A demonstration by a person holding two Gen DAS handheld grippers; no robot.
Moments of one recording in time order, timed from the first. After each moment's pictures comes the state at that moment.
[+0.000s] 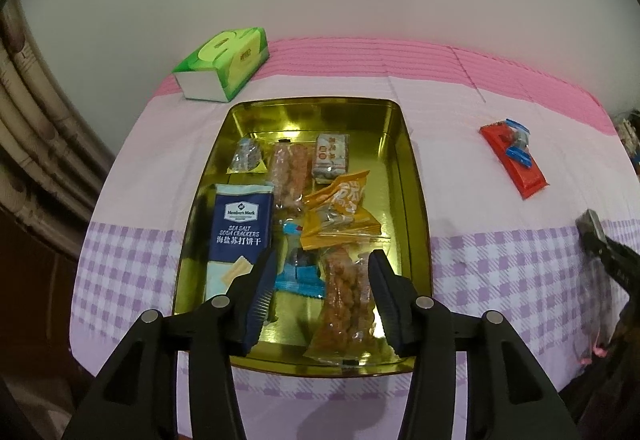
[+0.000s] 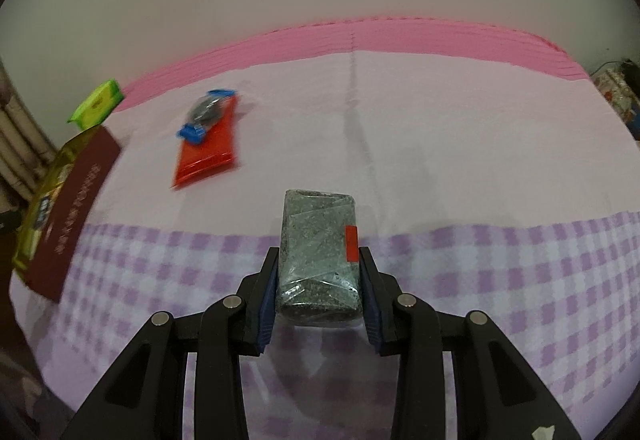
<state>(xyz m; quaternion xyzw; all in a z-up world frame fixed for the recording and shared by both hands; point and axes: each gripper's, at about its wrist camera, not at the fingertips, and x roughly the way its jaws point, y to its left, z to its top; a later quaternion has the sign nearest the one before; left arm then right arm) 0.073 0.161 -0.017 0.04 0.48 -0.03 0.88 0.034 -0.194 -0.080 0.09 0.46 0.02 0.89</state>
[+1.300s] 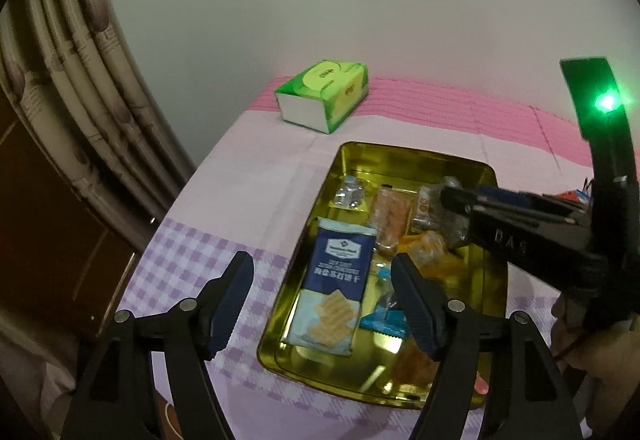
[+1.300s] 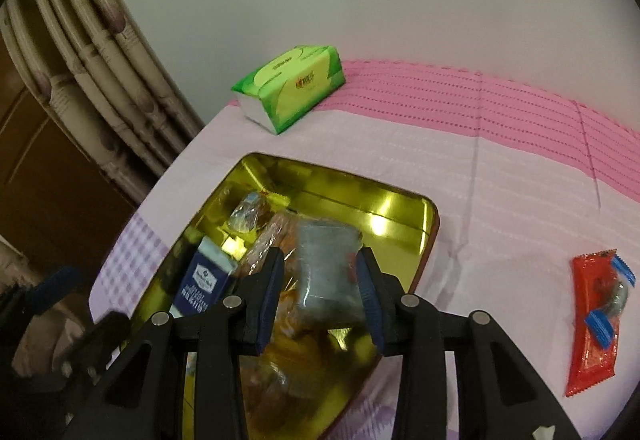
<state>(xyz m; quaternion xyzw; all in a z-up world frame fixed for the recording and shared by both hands) 0.073 0.204 0.006 0.01 0.42 0.11 0.90 0.175 0.082 -0.034 0.04 0.44 0.25 0.86</state>
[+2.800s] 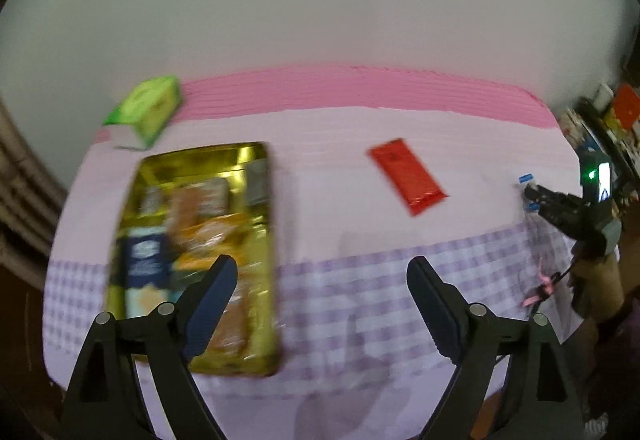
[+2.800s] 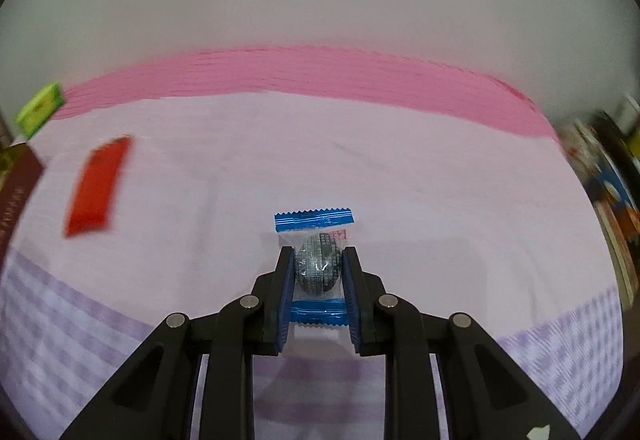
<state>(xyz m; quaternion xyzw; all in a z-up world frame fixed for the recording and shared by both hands) 0.061 0.069 0.027 0.04 0.46 -0.14 0.88 0.082 -0.292 -0.084 0.00 0.44 -0.08 0.89</state>
